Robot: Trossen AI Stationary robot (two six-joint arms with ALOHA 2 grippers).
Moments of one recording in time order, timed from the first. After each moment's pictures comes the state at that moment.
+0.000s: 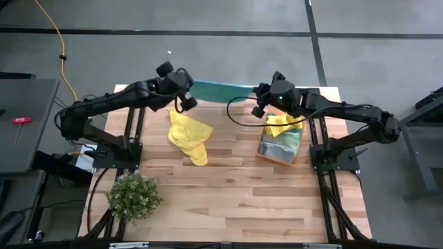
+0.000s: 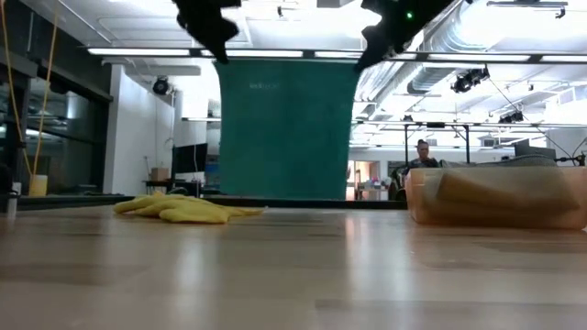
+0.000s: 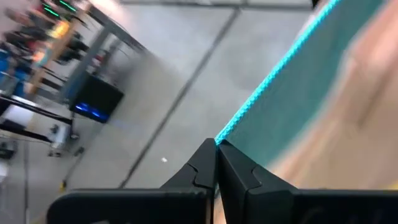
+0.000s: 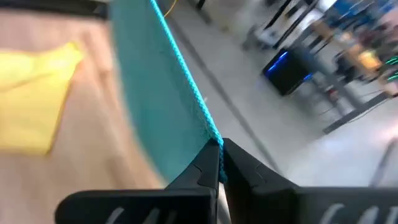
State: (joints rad) left arm 0.46 1.34 1.35 -0.75 -0.71 0.21; right arm -0.32 1.26 1.10 -0.30 0.46 -0.29
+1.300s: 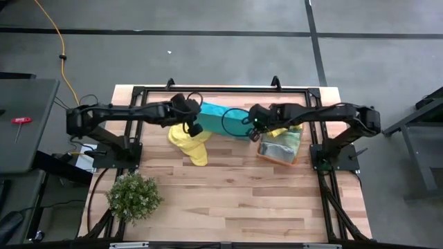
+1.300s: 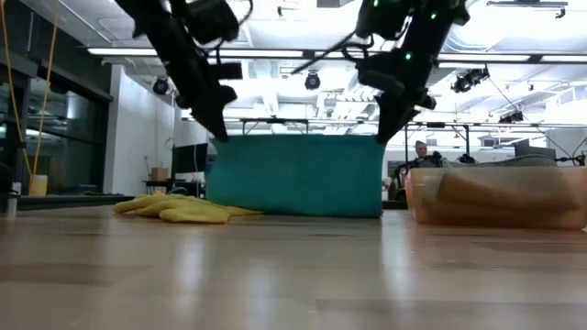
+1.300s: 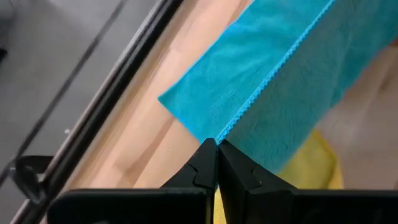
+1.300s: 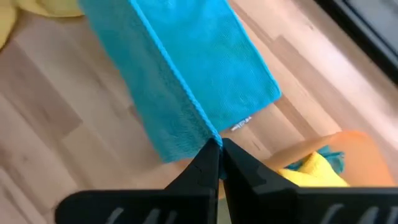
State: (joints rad) left arm 0.43 1.40 0.92 -0.48 -0.42 -0.05; right arm -0.21 1.49 1.10 -0.77 0.29 0.44
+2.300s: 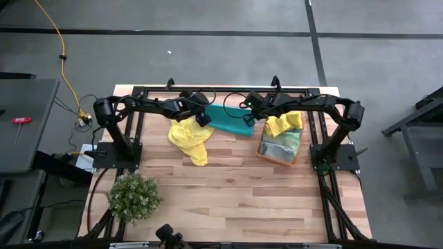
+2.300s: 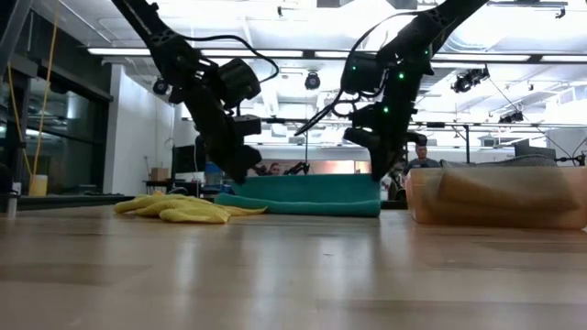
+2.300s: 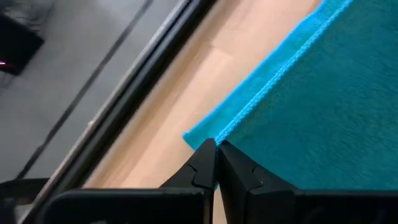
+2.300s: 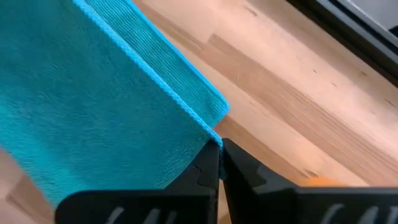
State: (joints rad) left arm 0.59 1.74 0.92 -0.10 -0.45 0.06; right arm -0.45 1.70 1.10 -0.60 0.29 0.42
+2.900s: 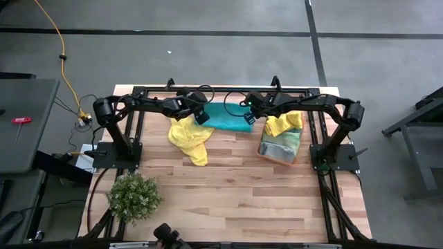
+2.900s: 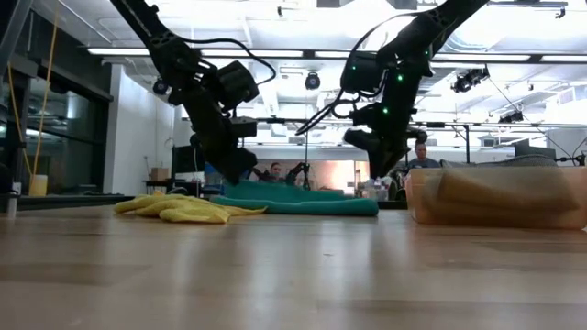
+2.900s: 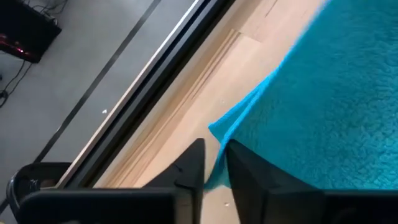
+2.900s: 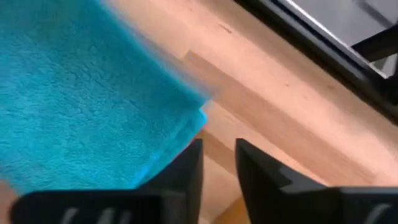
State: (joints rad) left arm 0.61 1.74 0.92 -0.12 -0.49 0.06; right arm -0.45 1.70 1.10 -0.57 0.37 0.40
